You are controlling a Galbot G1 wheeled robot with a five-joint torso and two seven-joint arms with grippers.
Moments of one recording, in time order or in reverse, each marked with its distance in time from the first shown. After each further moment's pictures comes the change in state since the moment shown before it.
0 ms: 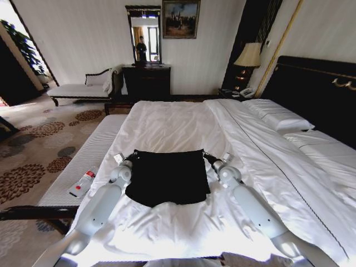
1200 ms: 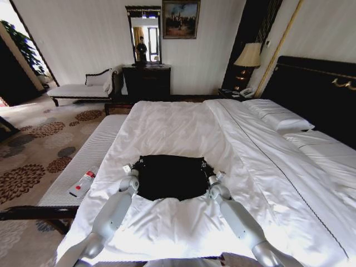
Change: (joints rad) left arm 0.198 -0.069 -0.059 0.011 0.234 -0.214 0.197; right arm -0.244 0.141 0.110 -0.121 -0.460 0.372 -0.230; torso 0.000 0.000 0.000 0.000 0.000
